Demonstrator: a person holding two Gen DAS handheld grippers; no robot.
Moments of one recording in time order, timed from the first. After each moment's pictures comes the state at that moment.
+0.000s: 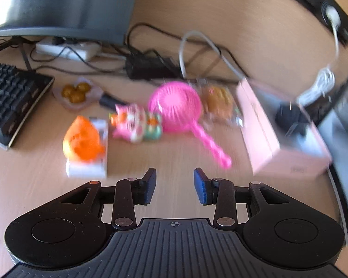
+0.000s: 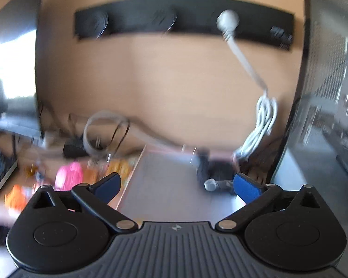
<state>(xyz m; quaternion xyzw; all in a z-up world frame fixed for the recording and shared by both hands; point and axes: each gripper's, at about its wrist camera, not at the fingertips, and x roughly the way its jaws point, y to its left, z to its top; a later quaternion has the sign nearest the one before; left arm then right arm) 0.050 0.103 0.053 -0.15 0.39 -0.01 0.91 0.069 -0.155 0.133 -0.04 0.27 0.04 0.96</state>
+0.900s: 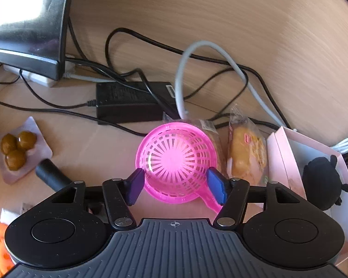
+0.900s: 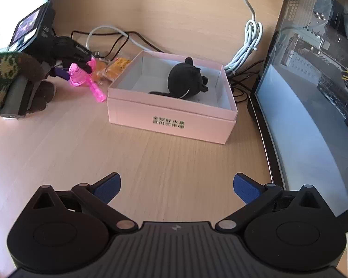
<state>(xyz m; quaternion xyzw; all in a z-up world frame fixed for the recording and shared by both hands) 0.202 0.074 0.020 -0.16 0.38 0.04 0.91 -0.027 -0.161 0.058 -0.09 0.38 0.00 0.92</state>
